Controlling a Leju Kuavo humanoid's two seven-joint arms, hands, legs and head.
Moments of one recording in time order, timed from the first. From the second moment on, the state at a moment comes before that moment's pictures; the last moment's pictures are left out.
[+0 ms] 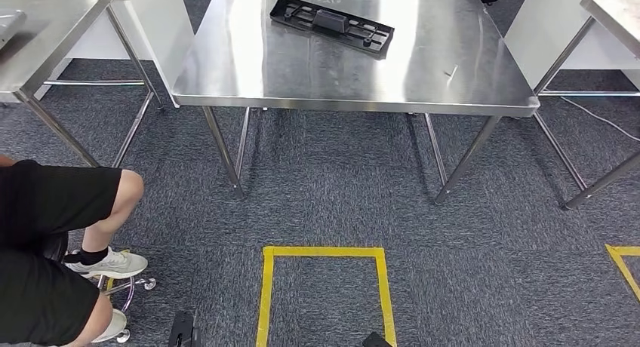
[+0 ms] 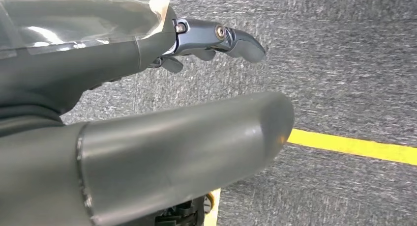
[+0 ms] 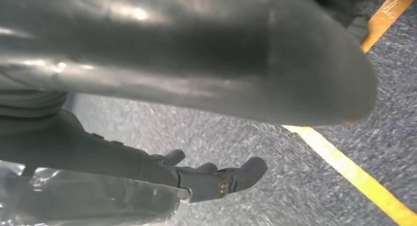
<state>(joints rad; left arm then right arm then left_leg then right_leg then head) -0.28 -0.07 -0.73 -0.19 0.83 0.45 -0.10 -0.21 0.05 0.49 -0.17 0.39 -0.14 0.29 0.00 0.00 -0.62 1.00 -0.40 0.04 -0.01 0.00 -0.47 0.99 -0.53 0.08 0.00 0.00</state>
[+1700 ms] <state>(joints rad) -0.29 -0.03 -0.73 -0.18 0.75 0.33 -0.01 -0.18 0.06 0.57 -0.16 0.41 -0.18 0.30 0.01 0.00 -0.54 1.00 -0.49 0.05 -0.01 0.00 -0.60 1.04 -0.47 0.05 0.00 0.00</state>
